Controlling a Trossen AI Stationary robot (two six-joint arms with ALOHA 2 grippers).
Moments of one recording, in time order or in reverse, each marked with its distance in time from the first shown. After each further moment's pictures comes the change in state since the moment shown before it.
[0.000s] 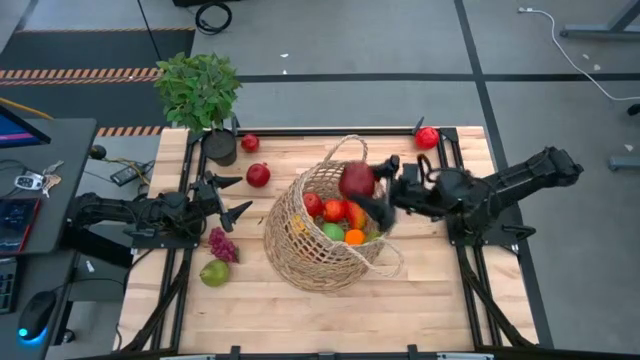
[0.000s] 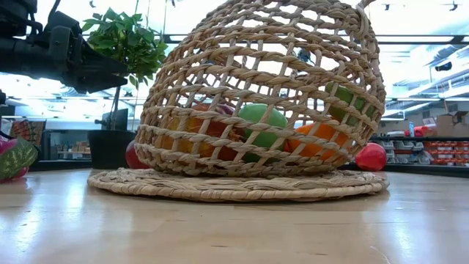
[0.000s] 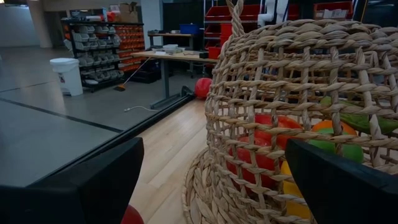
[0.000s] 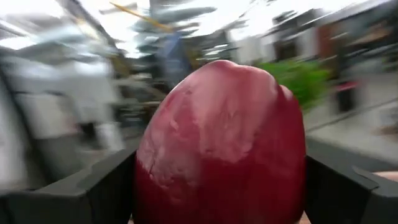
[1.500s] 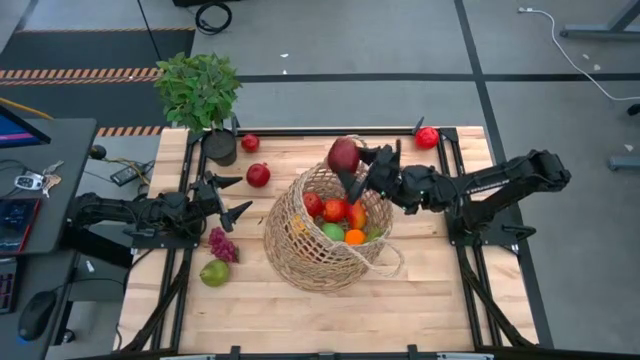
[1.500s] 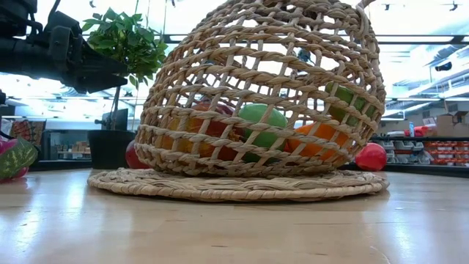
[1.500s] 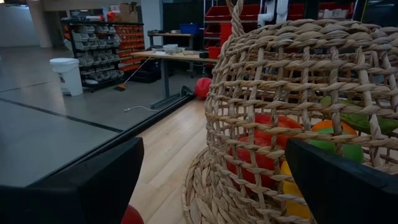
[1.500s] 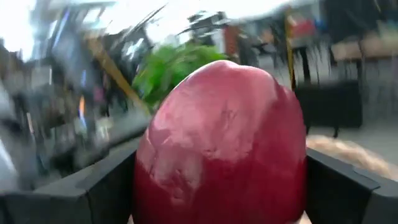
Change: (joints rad) left arm 0.000 0.000 0.000 0.000 0.000 0.000; right arm -0.169 0.163 0.000 0.056 0.199 0.049
